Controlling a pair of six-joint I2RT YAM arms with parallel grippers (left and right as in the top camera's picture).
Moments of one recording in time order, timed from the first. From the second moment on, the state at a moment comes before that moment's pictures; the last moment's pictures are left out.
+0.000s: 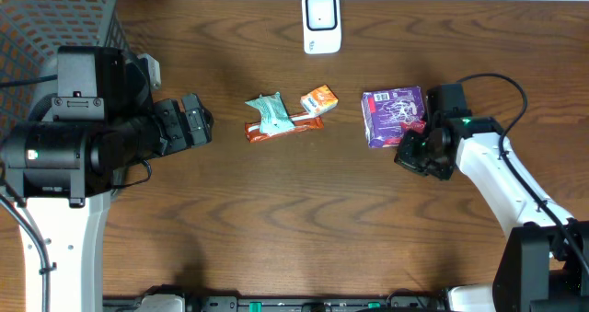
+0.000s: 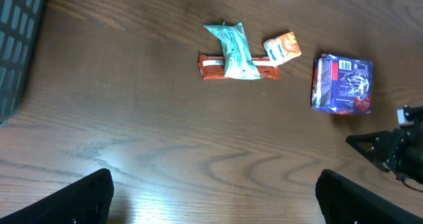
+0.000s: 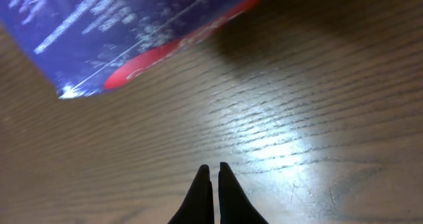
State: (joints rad) left arm -0.04 1.29 1.68 -1.44 0.23 -0.33; right arm 0.11 1.59 1.00 -0.80 -0.16 0.54
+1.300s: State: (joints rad) left arm -0.04 1.29 1.68 -1.44 0.23 -0.33; right arm 0.11 1.70 0.85 -0.16 -0.17 0.64
